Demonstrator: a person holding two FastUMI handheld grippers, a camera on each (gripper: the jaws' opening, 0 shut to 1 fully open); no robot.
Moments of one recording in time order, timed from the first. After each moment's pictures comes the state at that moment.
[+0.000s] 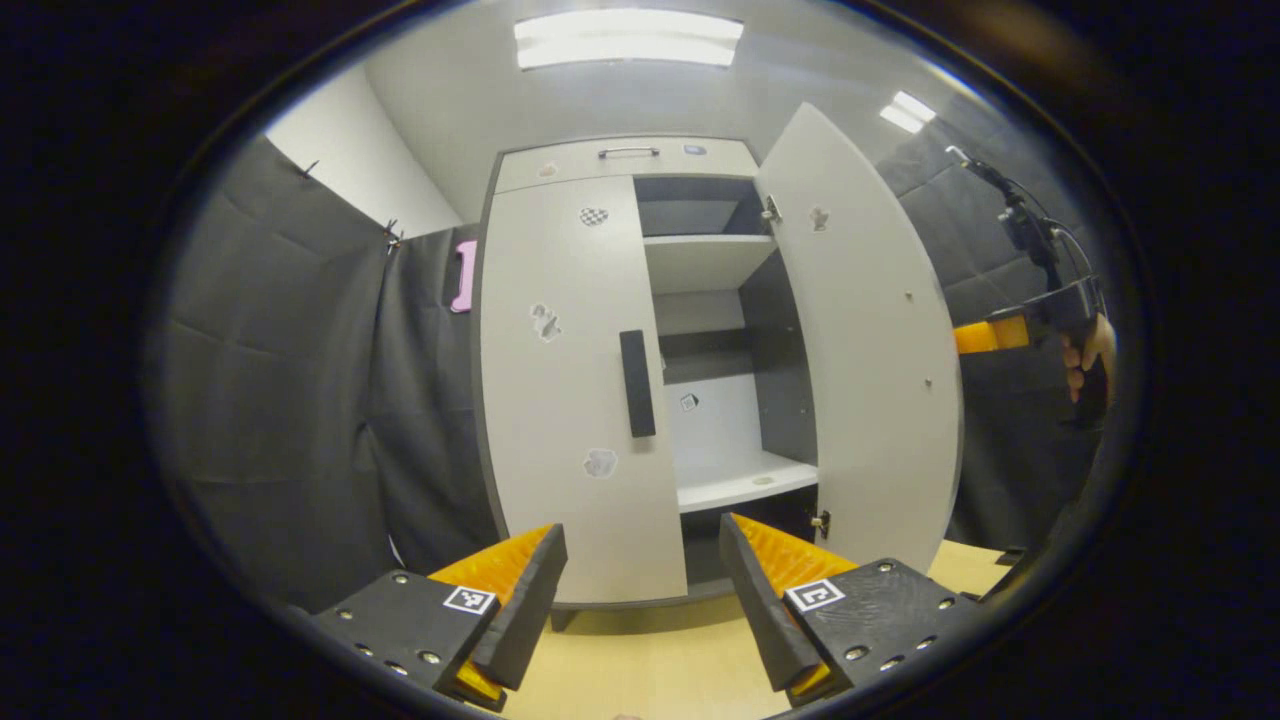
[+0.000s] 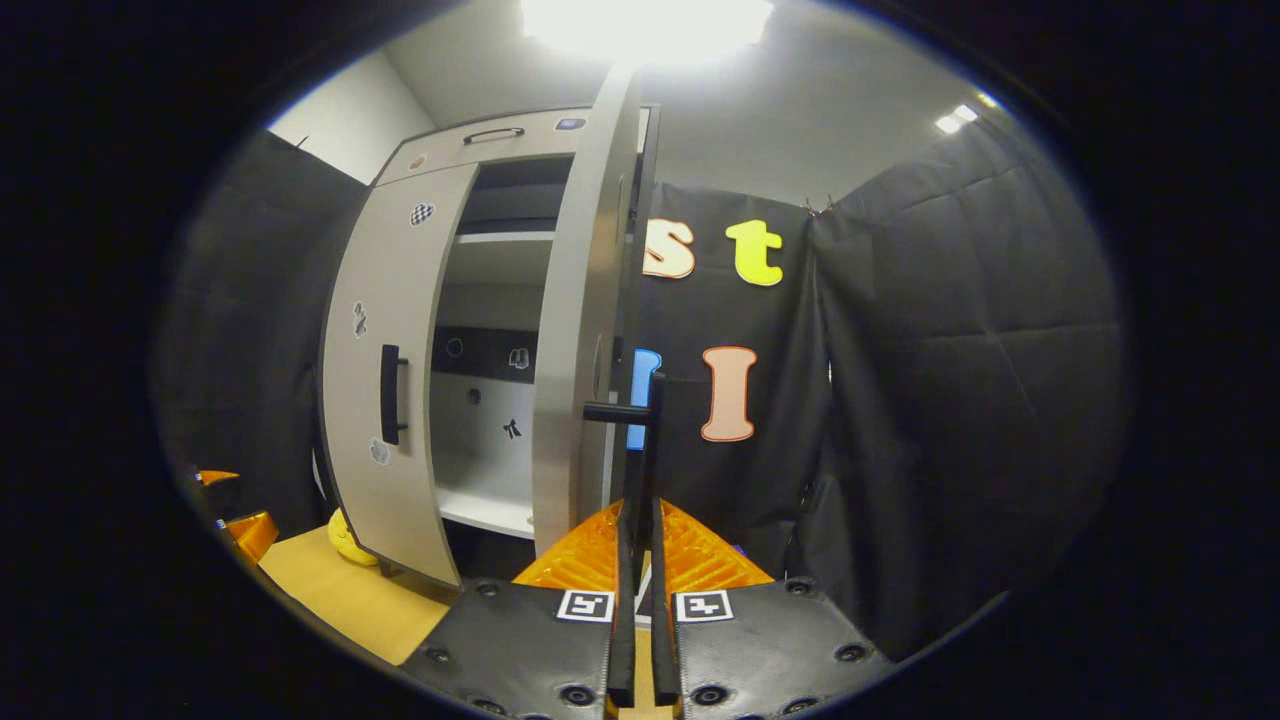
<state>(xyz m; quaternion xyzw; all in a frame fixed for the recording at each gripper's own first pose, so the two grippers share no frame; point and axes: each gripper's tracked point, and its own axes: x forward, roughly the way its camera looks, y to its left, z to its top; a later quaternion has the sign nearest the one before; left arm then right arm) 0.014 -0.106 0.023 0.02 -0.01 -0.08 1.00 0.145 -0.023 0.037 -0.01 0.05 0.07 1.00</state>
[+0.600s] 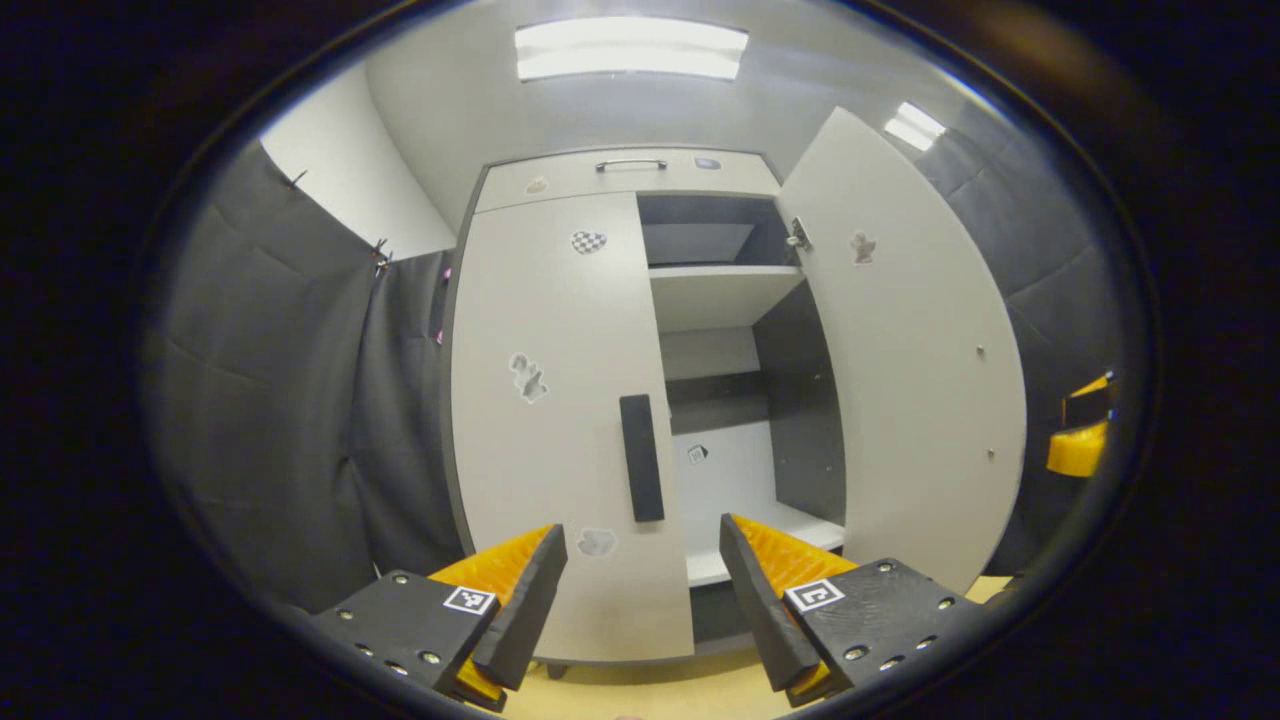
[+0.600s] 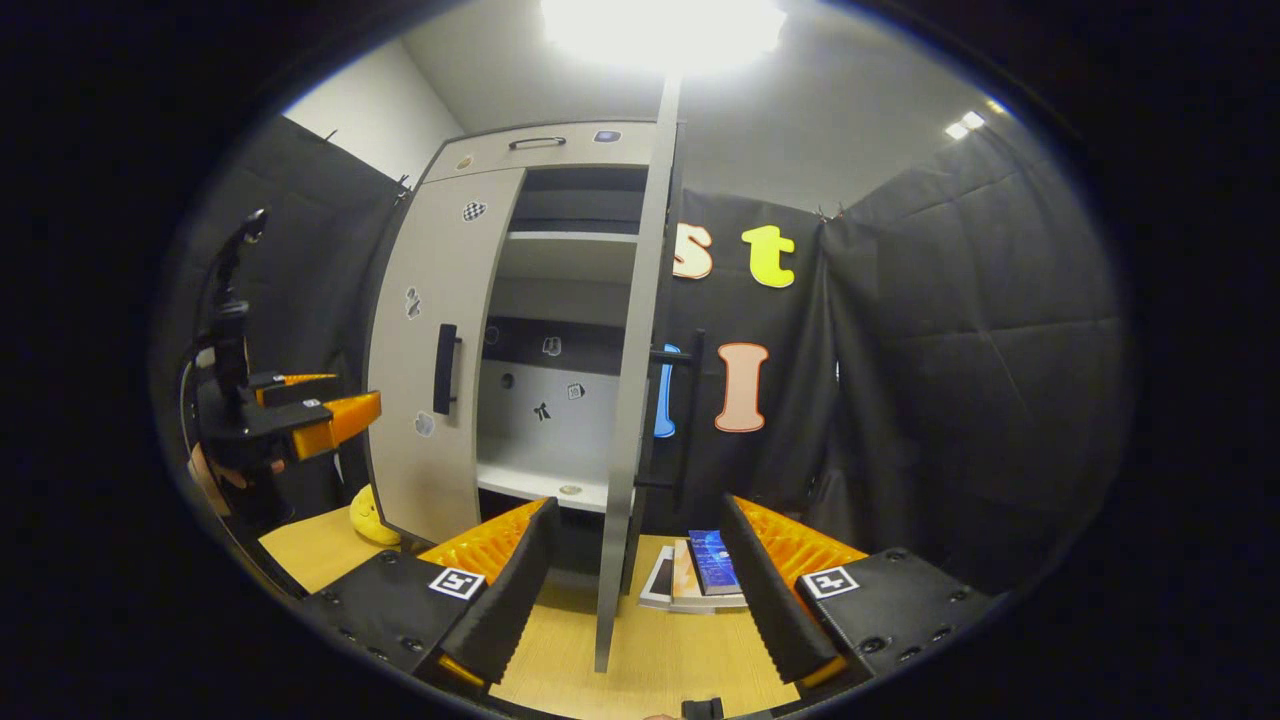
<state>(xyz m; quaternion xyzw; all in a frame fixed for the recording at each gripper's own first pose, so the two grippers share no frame) 0.115 -0.109 0.096 0.01 -0.06 -0.08 1.00 0.105 -0.013 0.017 -0.02 0.06 0.09 0.99</state>
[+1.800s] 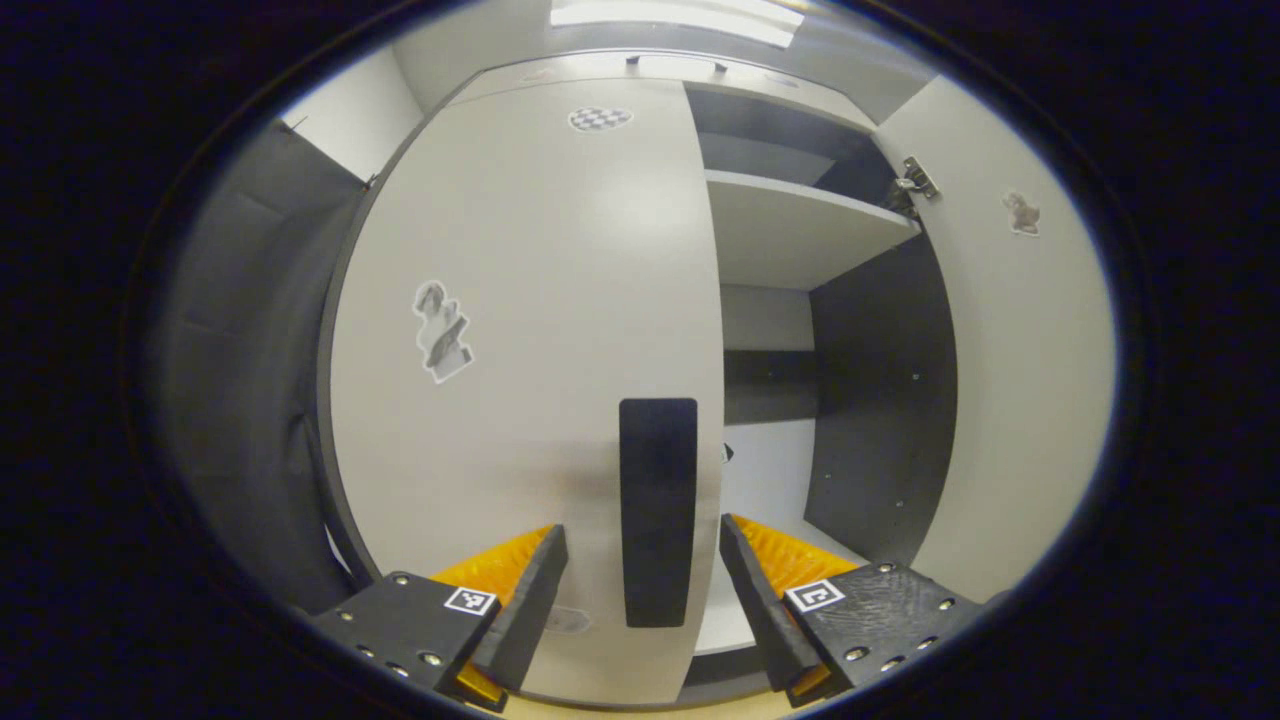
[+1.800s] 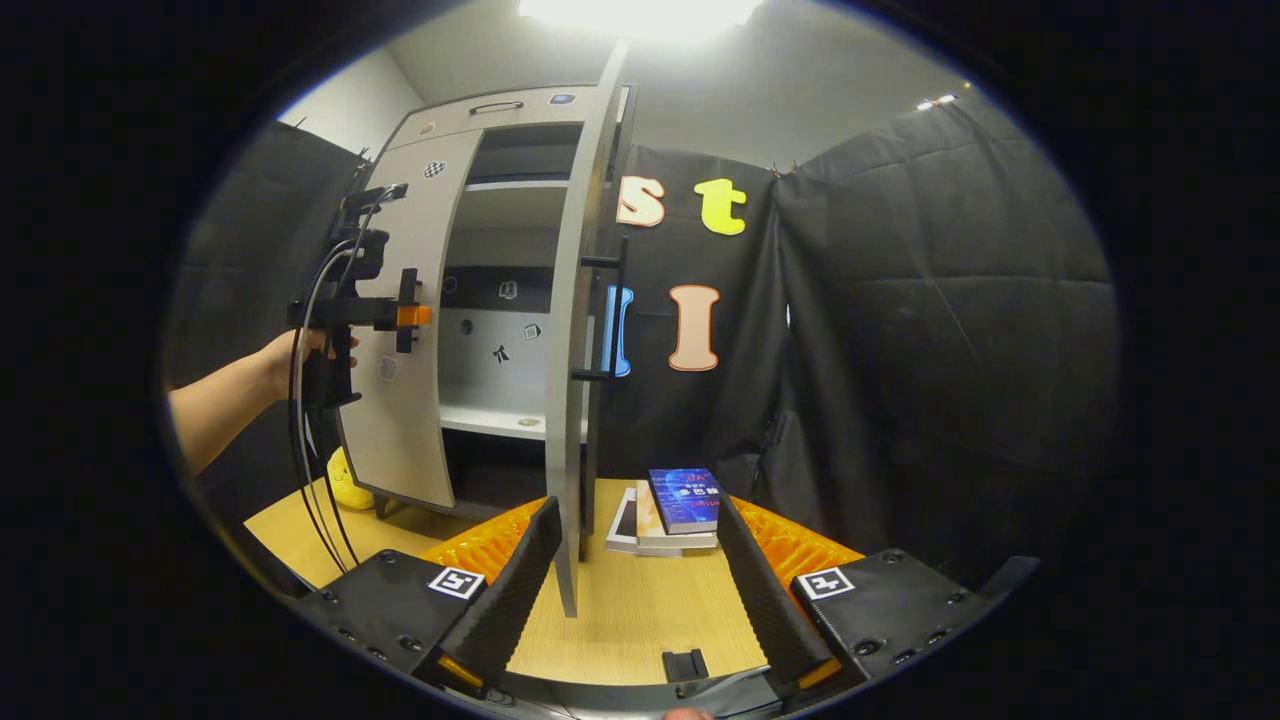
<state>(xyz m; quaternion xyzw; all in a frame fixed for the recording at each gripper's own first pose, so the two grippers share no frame) 0.296 -0.126 0.067 -0.04 0.03 -0.07 1.00 0.077 -0.051 -0.021 -0.02 0.14 0.03 0.99</state>
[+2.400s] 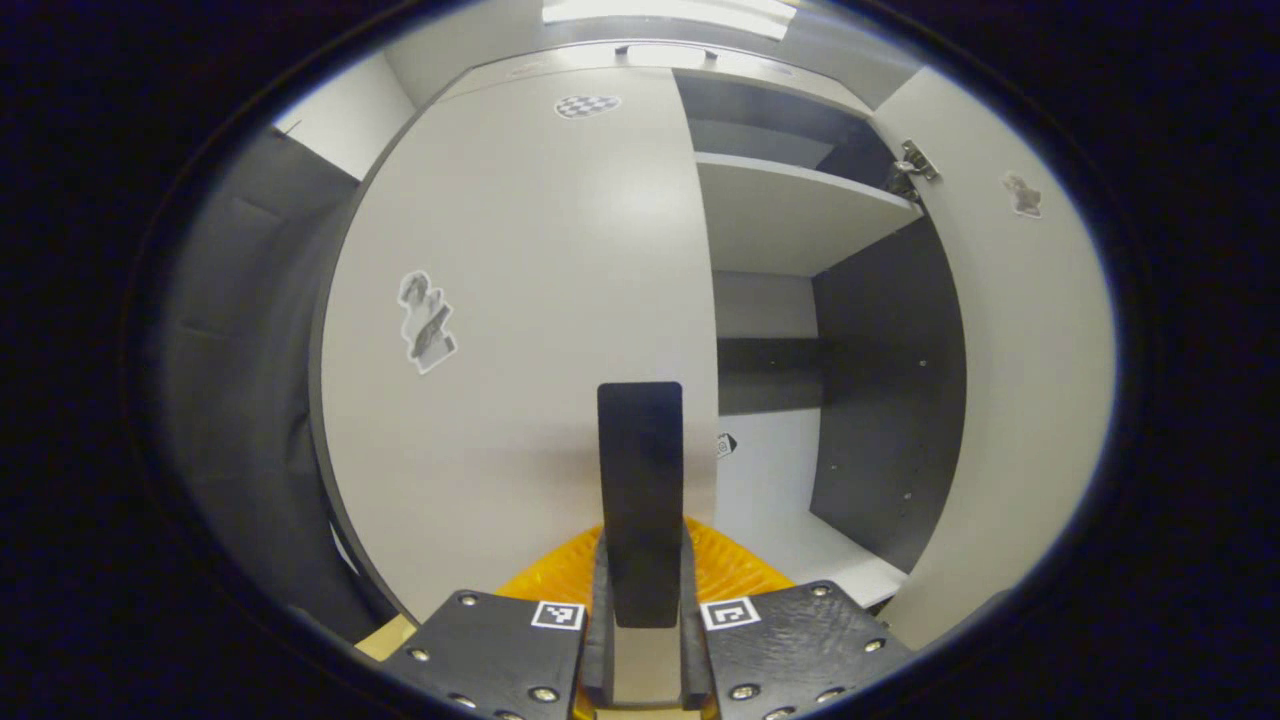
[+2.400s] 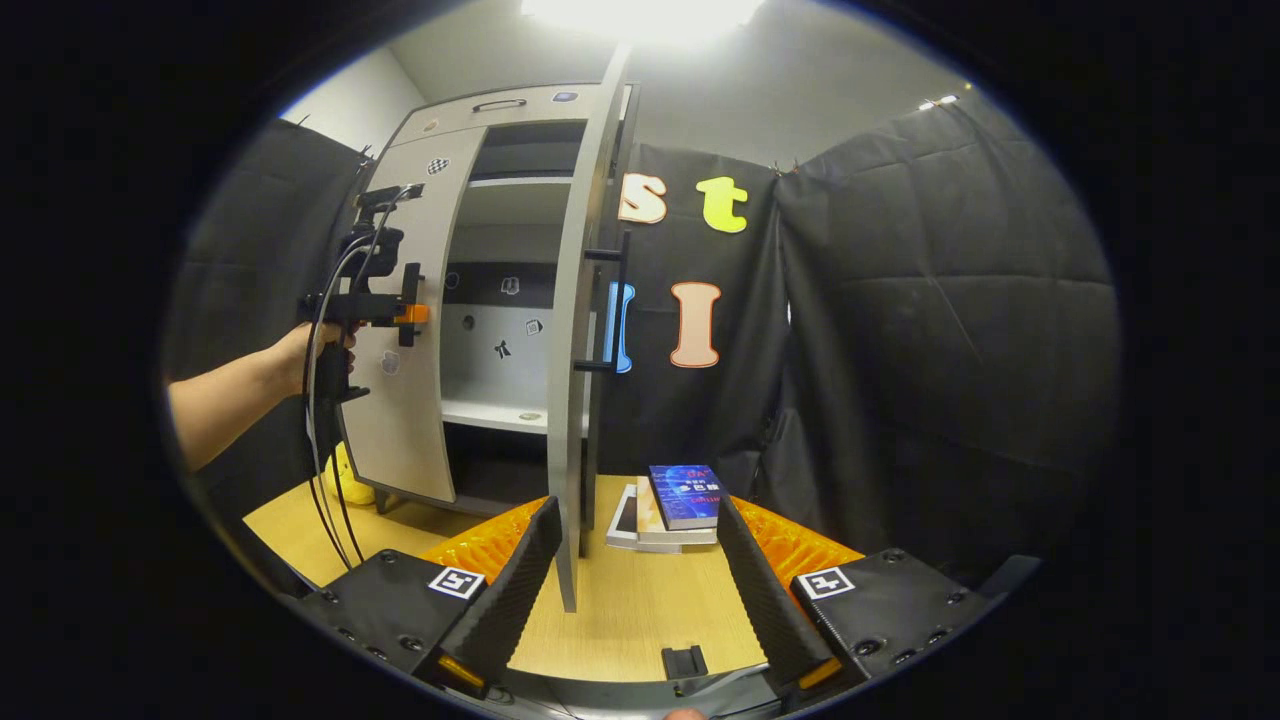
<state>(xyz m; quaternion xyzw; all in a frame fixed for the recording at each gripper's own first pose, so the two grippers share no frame) 0.293 -0.132 0.066 -0.04 0.04 -0.06 1.00 0.071 -0.051 -0.027 -0.03 0.14 0.03 0.99</state>
